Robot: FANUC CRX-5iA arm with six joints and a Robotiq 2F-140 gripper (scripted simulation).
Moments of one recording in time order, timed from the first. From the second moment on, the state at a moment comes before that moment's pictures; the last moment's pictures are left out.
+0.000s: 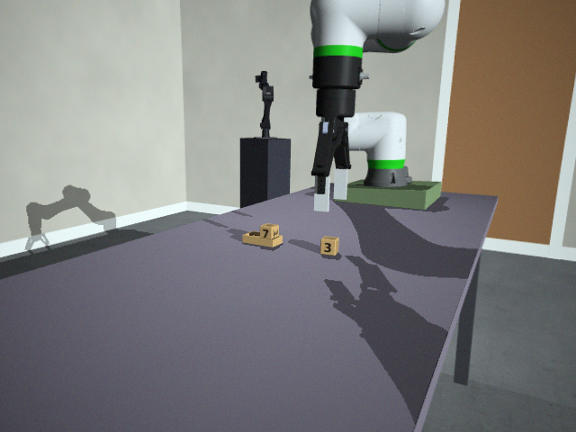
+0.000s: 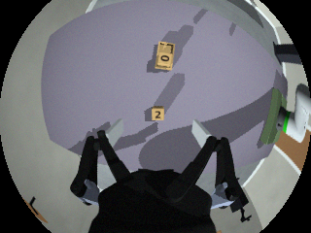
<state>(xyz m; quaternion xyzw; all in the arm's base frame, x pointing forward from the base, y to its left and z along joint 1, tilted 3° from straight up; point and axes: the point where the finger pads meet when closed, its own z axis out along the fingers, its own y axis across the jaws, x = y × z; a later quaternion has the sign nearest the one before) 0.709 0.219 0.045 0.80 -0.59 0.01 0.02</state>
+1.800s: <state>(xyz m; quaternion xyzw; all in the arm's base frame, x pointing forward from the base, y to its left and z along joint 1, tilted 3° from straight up) 0.709 0.219 0.050 0.27 -0.96 0.02 0.01</state>
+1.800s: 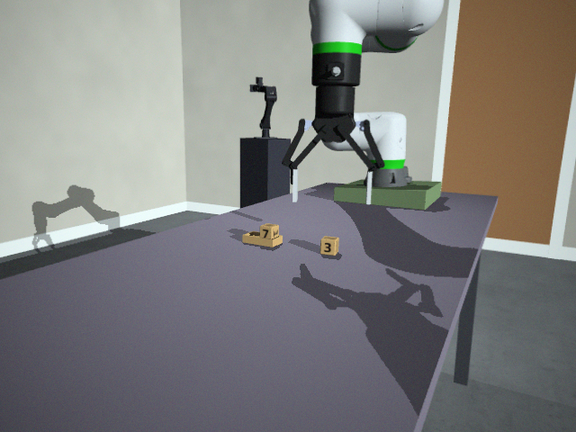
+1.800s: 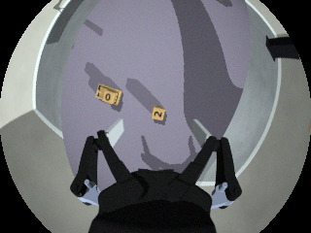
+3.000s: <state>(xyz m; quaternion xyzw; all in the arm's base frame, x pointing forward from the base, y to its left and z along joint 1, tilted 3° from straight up) 0.710 0.218 0.055 -0.33 -0.94 0.02 0.00</state>
